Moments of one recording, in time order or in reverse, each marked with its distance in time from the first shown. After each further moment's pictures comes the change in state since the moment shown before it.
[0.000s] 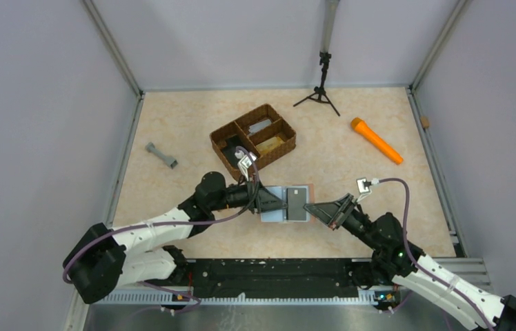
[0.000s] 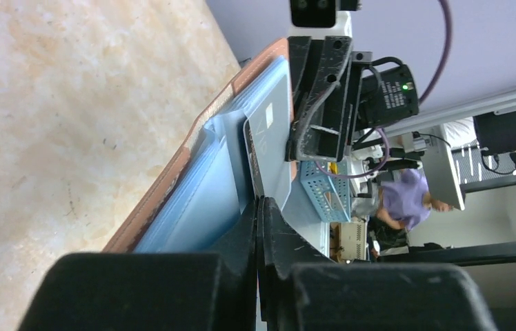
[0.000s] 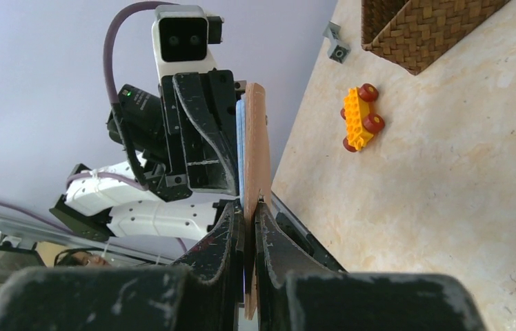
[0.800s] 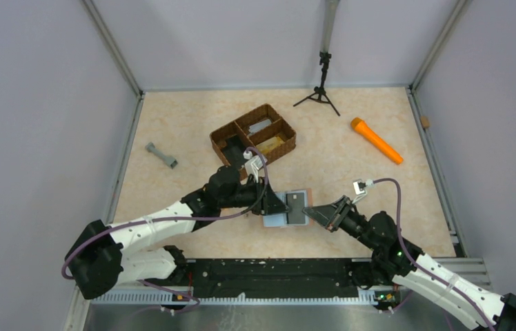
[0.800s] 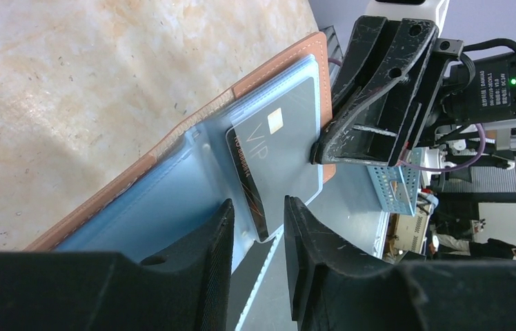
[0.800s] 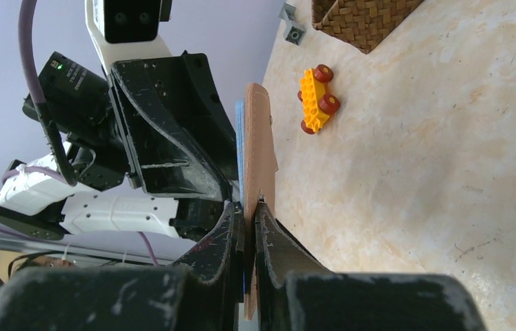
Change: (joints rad) left arm -0.046 0.020 0.142 -0.389 -0.106 0.191; right arm 0.002 0.026 0.000 -0.082 0.008 -0.027
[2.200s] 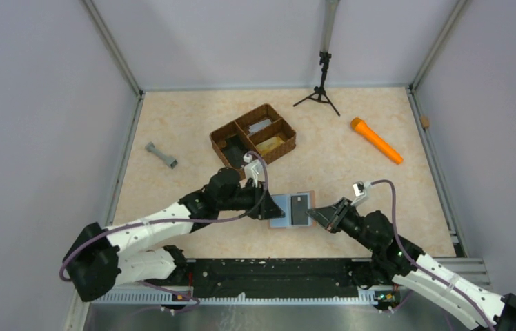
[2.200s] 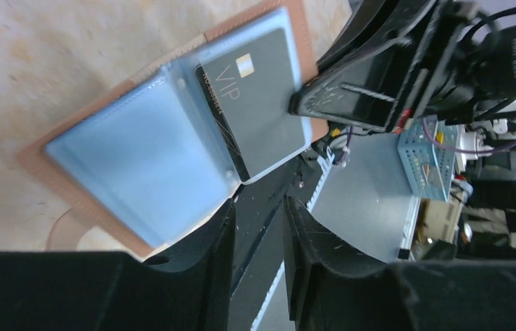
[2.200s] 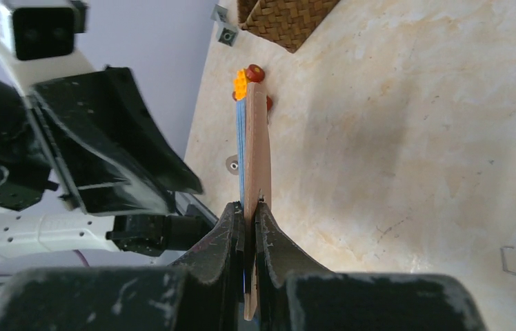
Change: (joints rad) left arm 0.019 -0.080 -0.006 -0.126 -0.013 0.104; right arm 0.000 -0.004 0.010 -0.165 0.090 -0.074
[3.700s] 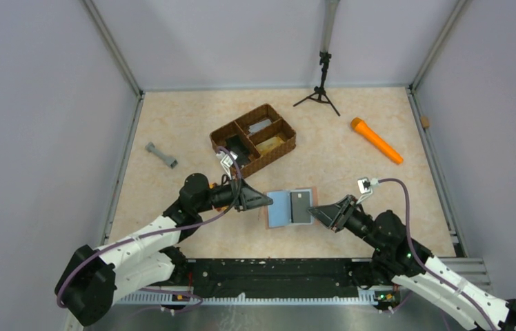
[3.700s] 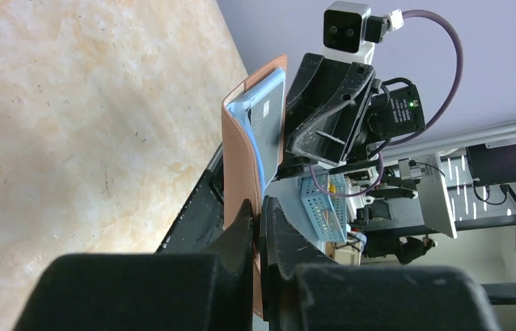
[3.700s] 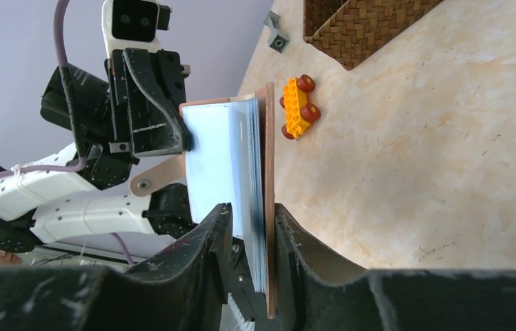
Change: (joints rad) left arm 0.173 -0.107 -0.218 0.446 0.170 -0.338; right arm 0.002 -0.065 0.081 -0.015 -0.072 -0.078
